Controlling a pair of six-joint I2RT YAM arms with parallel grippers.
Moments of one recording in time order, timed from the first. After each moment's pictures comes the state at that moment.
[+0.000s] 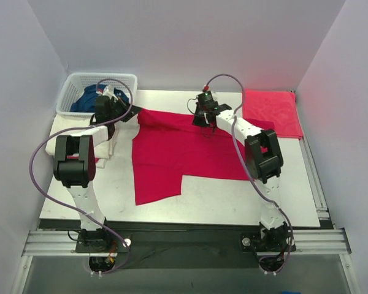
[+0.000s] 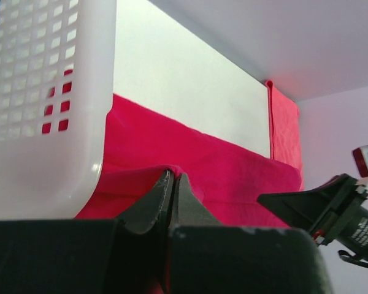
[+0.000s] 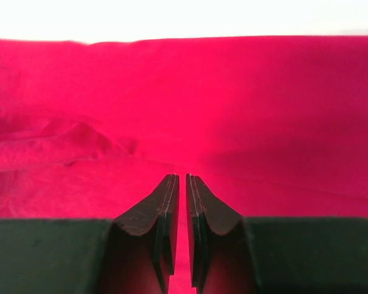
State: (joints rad) left arm -0.02 1.98 1.23 0.41 0.45 -0.81; right arm 0.44 2.15 1.71 -0.39 0.11 0.60
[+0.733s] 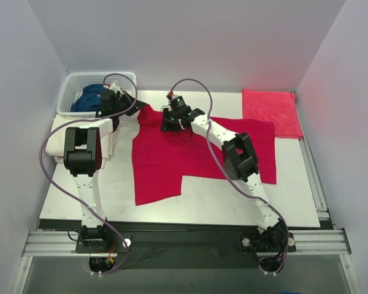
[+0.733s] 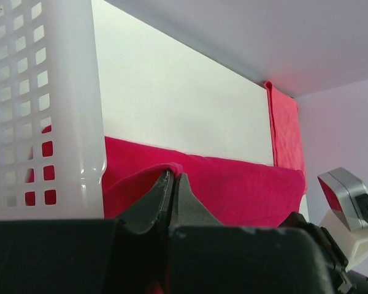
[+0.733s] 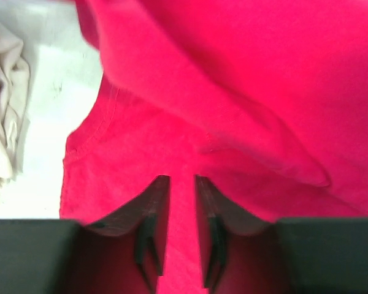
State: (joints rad) left arm -0.03 2.19 1.48 0.40 0.50 -0.79; right arm 0.62 2.45 2.09 -0.38 -0.12 0.50
